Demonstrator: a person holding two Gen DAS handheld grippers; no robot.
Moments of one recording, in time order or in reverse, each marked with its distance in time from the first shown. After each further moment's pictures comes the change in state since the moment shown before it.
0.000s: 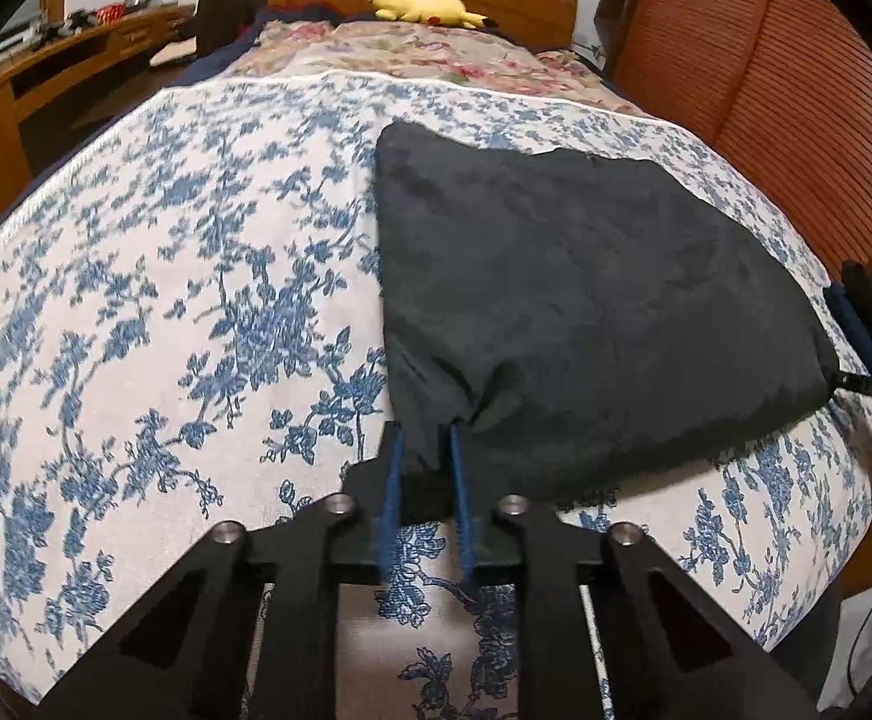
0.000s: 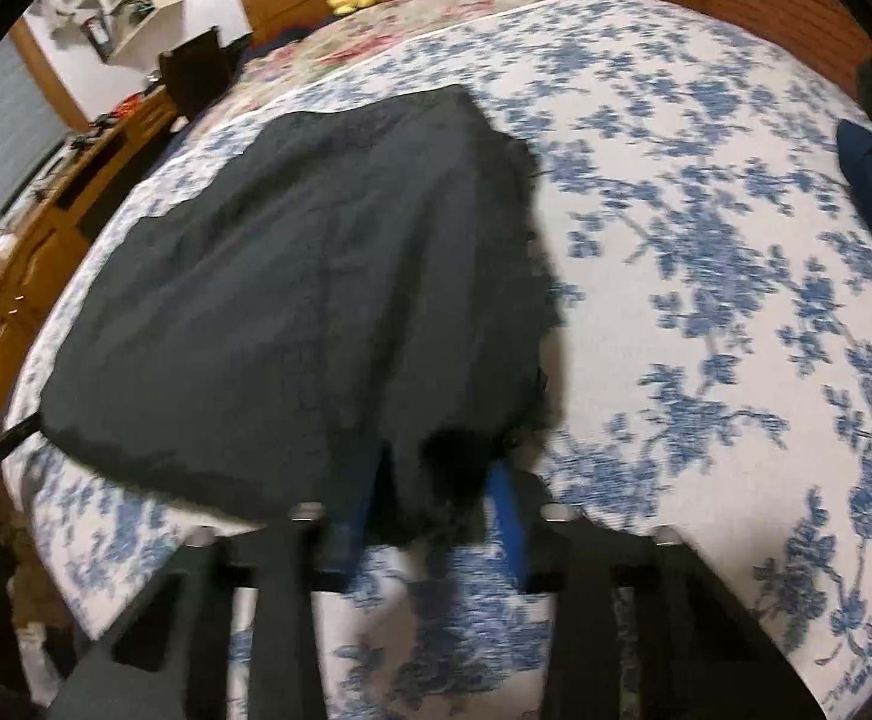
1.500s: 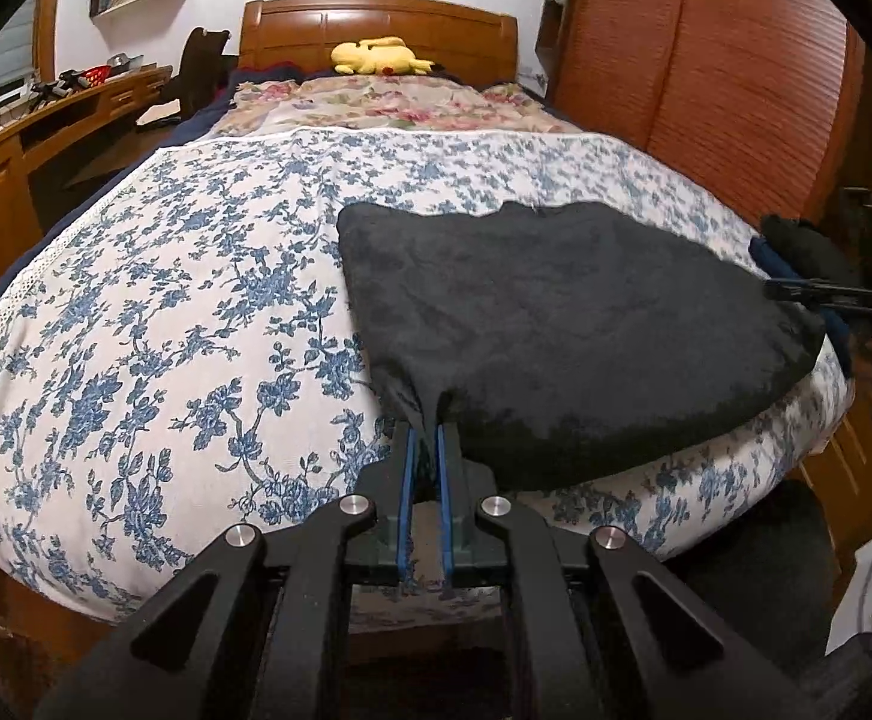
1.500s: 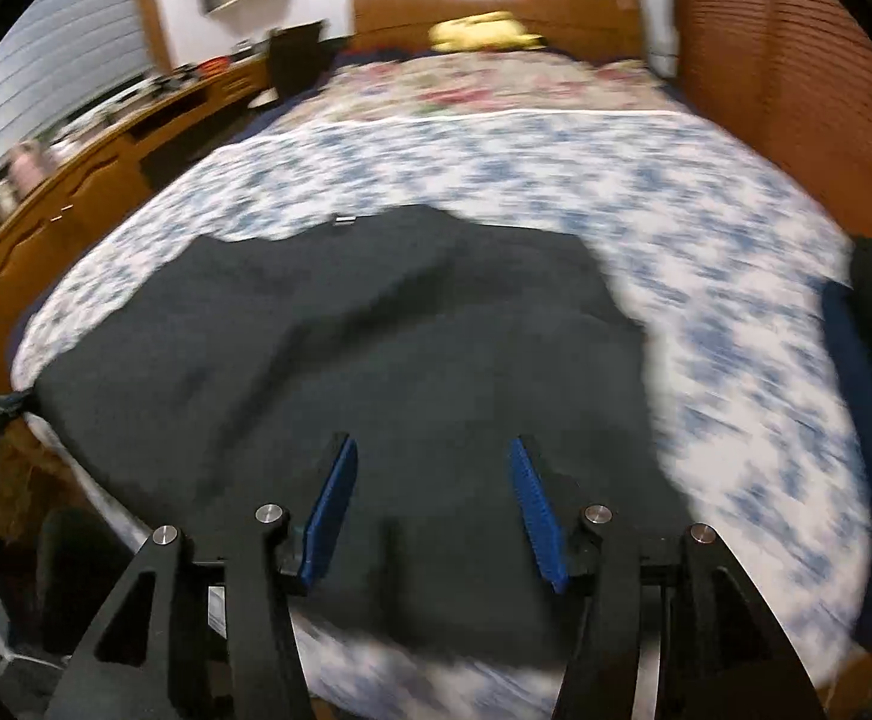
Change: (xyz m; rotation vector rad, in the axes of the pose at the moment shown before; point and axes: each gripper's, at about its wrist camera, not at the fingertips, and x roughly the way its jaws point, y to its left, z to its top) left arm -0.108 -0.031 -0.089 0.074 -0.120 -0.044; right arm -0.082 0.132 -0.035 -0.263 -0.083 -0.002
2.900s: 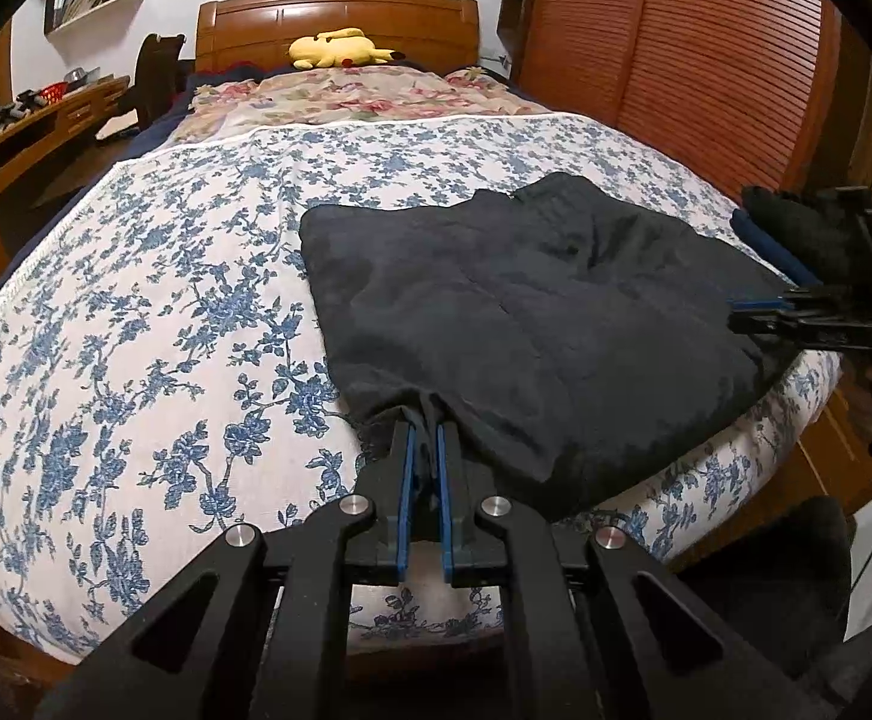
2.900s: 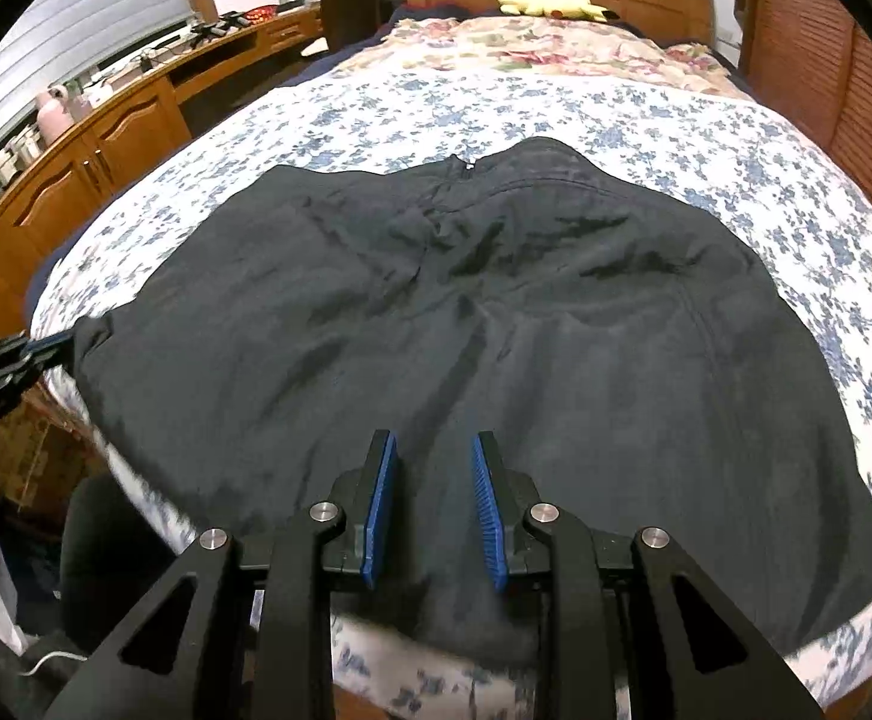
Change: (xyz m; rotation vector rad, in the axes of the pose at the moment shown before) left arm 0.023 -0.006 0.018 0.095 0.044 -0.040; right arm 0.036 0.074 -0.002 -0.062 0.079 0.026
